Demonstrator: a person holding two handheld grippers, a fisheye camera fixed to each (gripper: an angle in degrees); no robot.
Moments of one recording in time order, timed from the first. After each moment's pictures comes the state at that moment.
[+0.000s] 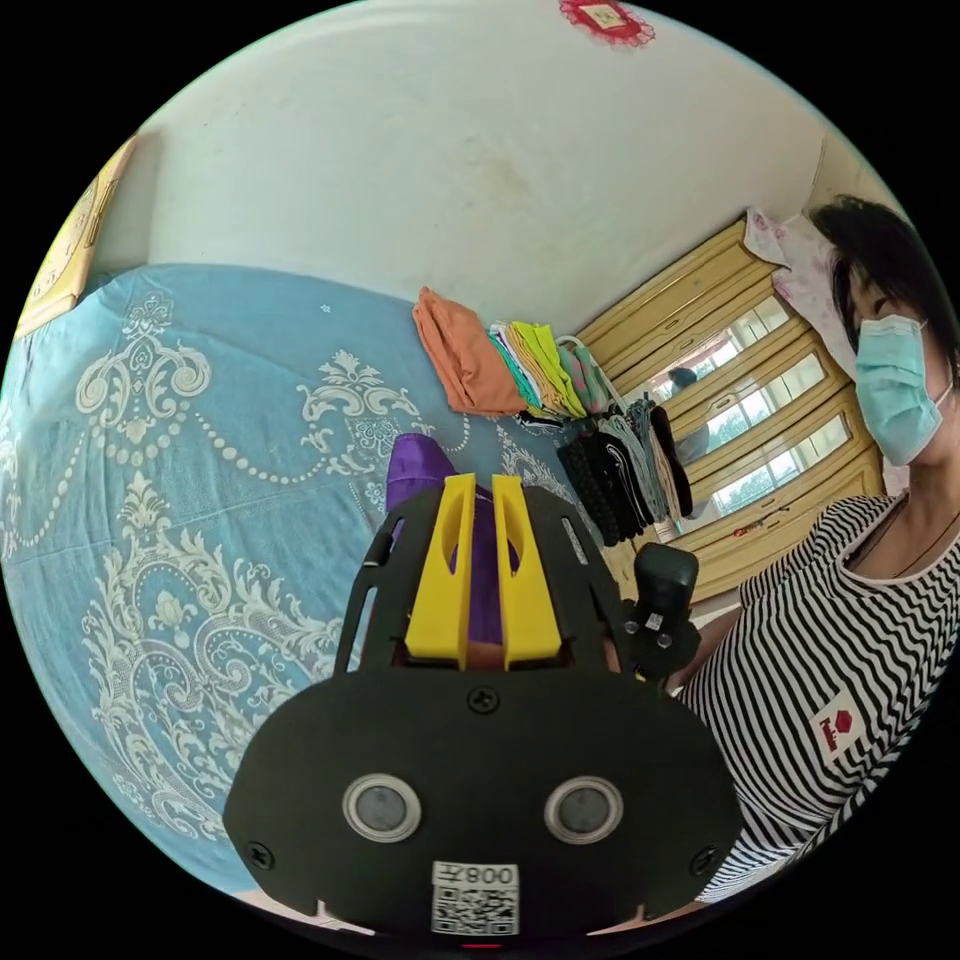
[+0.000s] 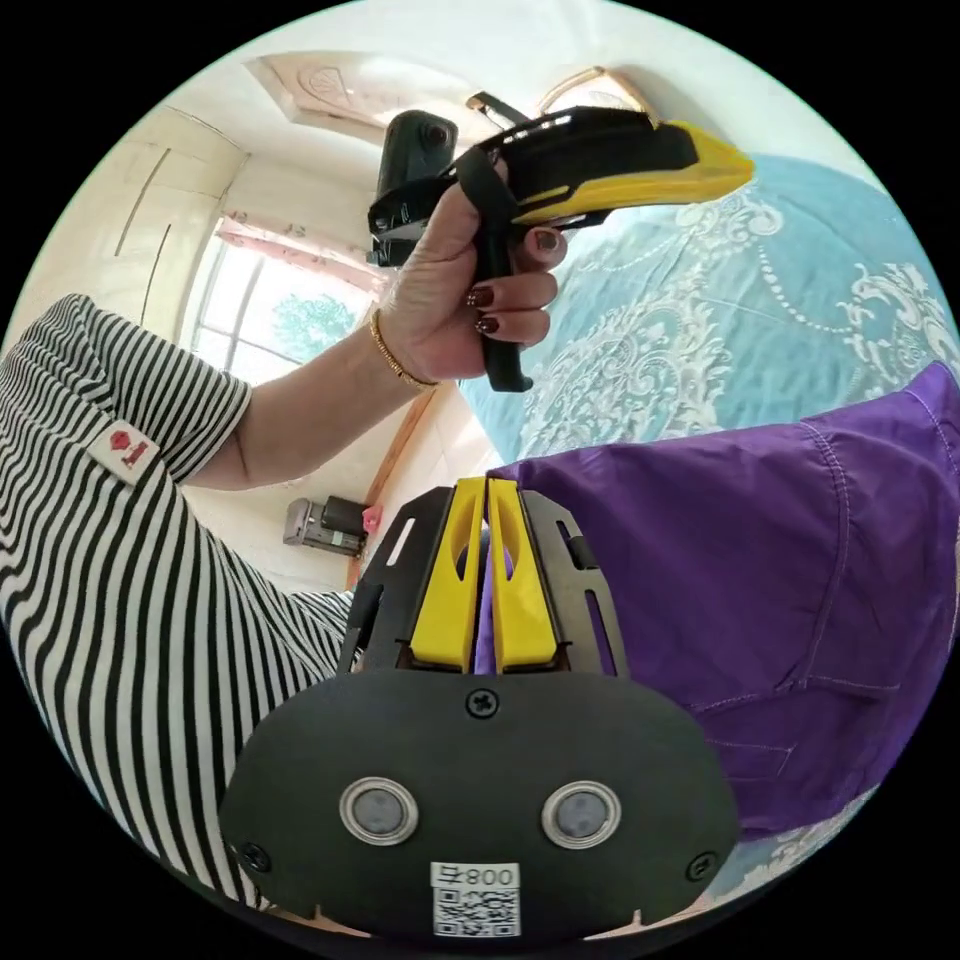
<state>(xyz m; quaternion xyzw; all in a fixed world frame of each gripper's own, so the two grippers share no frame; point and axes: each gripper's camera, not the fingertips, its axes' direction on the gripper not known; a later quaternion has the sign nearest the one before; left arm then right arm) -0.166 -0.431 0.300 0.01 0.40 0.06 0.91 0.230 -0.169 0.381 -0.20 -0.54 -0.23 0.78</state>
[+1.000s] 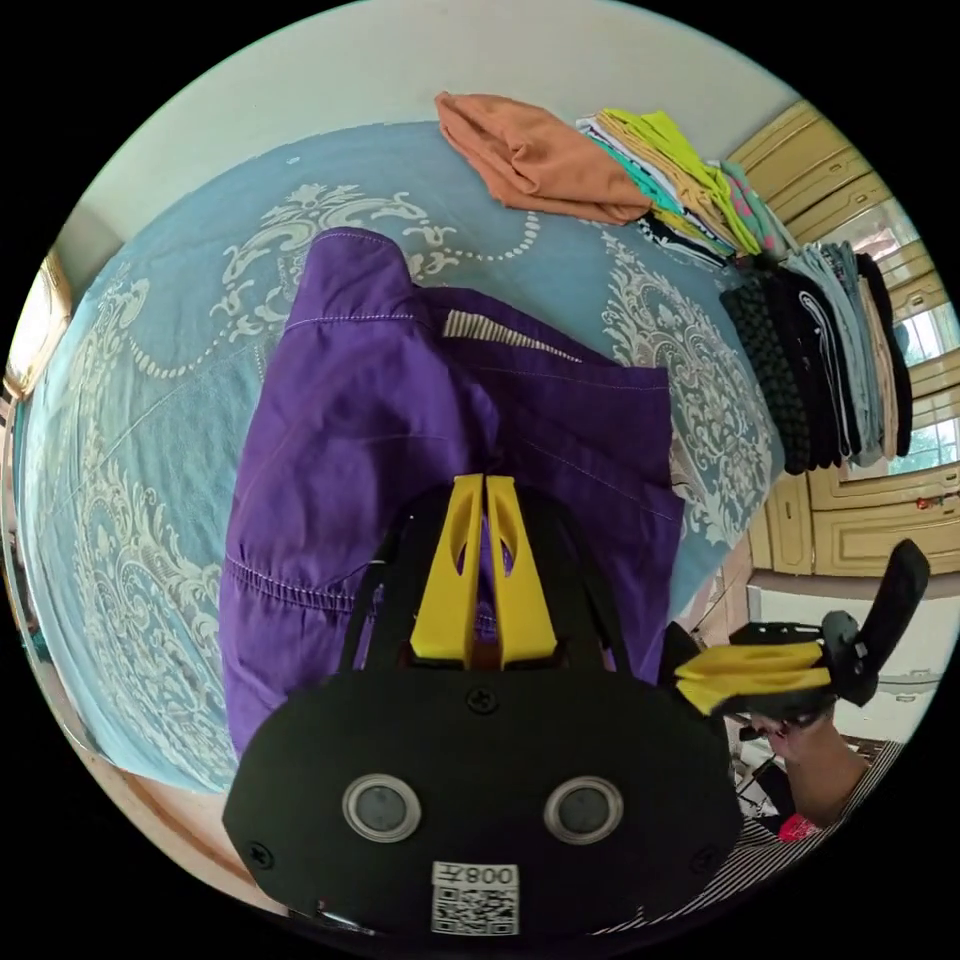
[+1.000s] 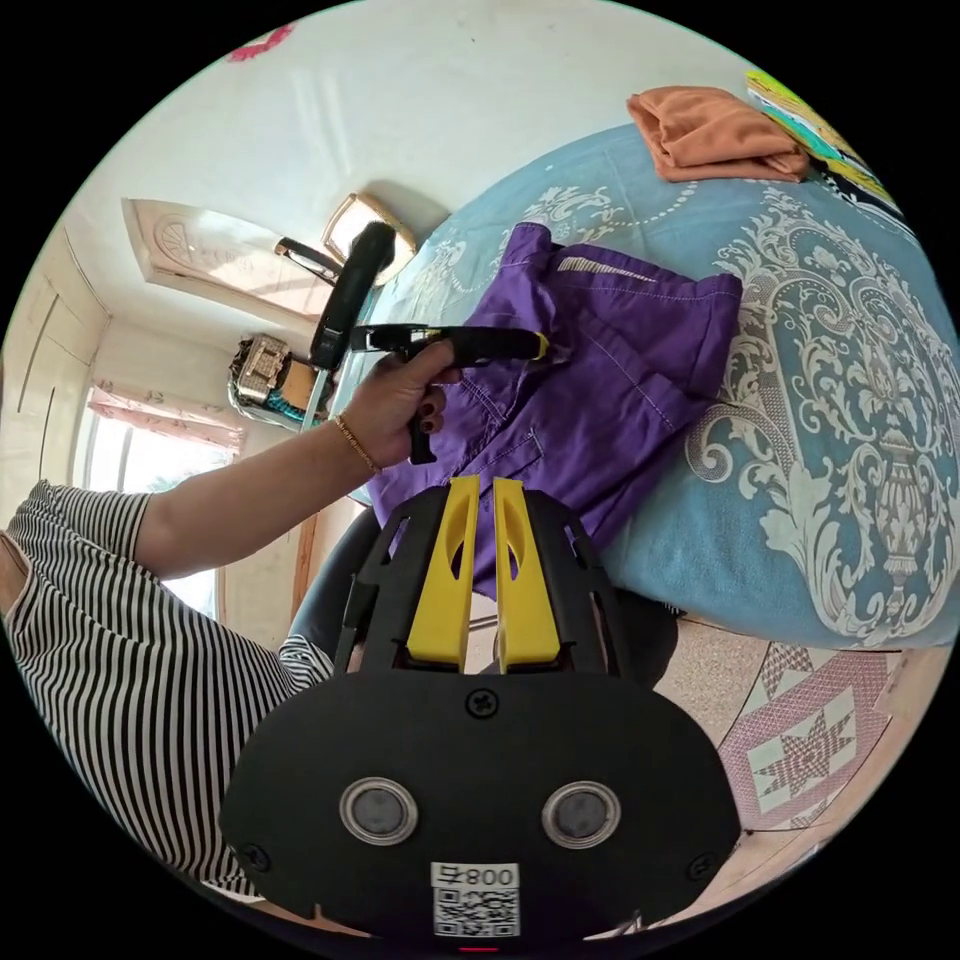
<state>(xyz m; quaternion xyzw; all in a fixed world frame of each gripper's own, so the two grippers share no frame) -0.069 -0.267 0.298 -0.15 0.17 0.09 0.97 0.417 -0.049 0.397 -0.10 -0.37 0.04 0.92</state>
